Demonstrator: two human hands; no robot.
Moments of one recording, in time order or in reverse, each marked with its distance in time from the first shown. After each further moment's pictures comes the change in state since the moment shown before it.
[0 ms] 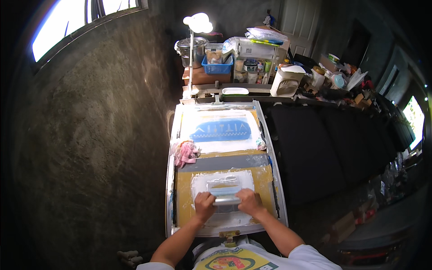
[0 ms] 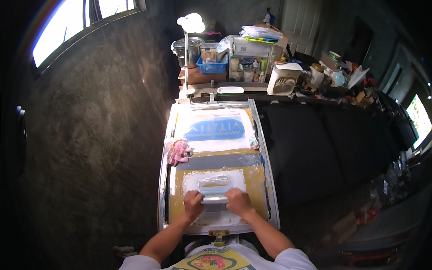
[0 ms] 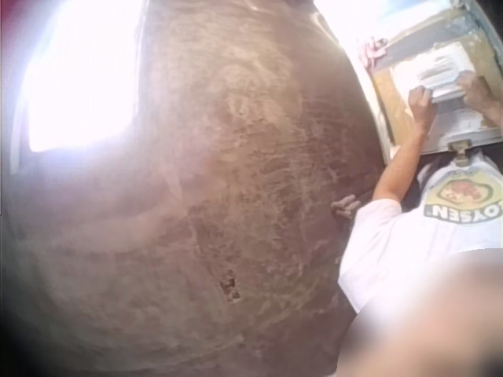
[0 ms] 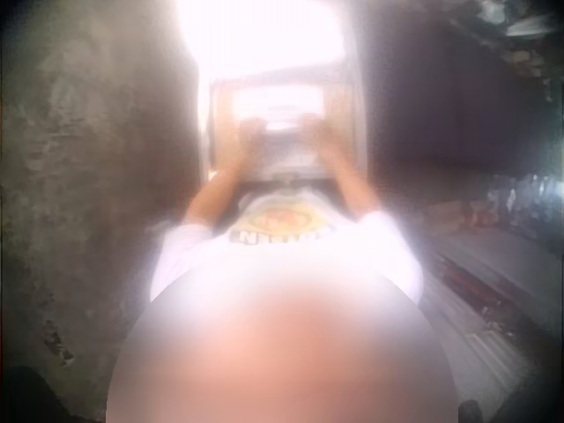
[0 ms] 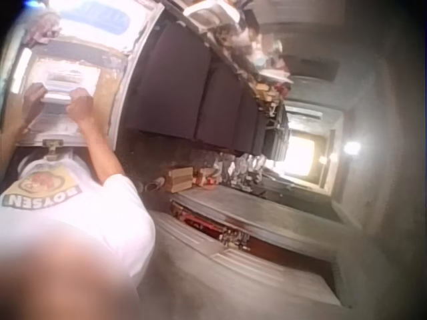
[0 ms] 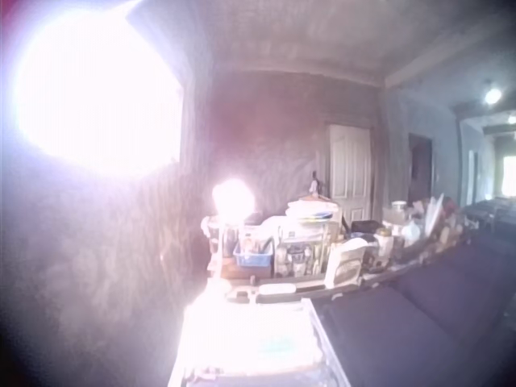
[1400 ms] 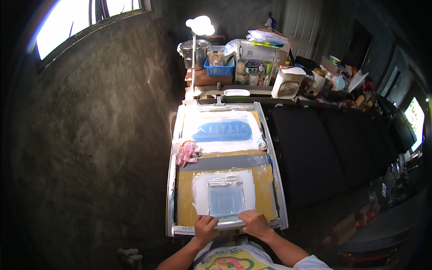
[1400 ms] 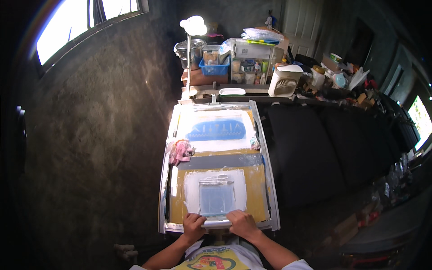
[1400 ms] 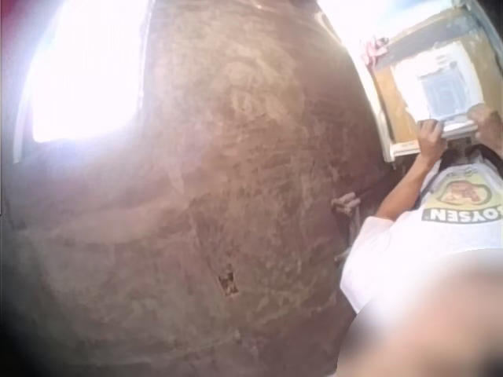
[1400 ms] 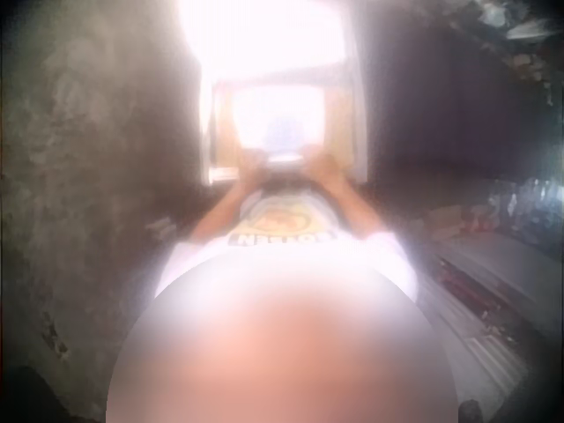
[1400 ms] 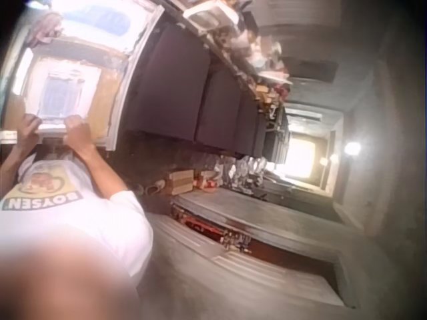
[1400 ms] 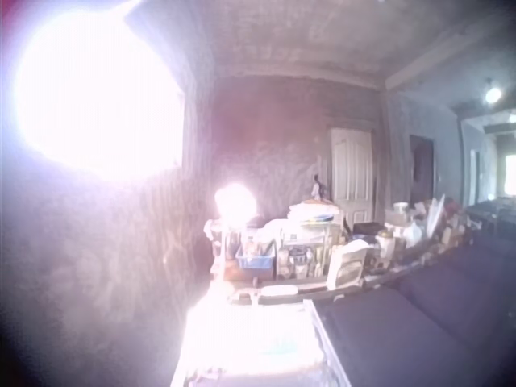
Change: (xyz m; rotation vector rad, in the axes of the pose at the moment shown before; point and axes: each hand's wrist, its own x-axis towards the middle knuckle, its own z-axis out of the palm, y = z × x) left_hand -0.069 0.062 -0.054 -0.050 -0.108 -0.059; right_hand -0.067 -0.057 -0.033 0.055 -0.165 -0.037
